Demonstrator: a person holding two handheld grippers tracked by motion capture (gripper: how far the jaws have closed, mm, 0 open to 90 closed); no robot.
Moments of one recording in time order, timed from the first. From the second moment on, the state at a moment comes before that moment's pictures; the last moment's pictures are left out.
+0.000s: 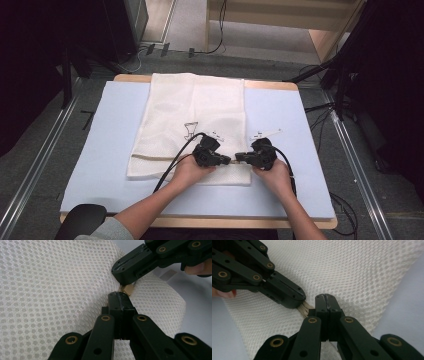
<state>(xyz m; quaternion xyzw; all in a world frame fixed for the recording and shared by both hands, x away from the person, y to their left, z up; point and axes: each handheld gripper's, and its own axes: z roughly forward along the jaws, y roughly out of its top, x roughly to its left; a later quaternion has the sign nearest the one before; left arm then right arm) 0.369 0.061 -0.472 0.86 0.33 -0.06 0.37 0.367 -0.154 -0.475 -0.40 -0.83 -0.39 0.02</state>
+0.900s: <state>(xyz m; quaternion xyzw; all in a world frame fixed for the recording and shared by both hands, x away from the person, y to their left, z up) 0.371 0.071 -0.468 0.86 0.34 -0.06 0.37 0.359 -0.164 -0.469 -0.38 -0.84 -0.38 0.04</state>
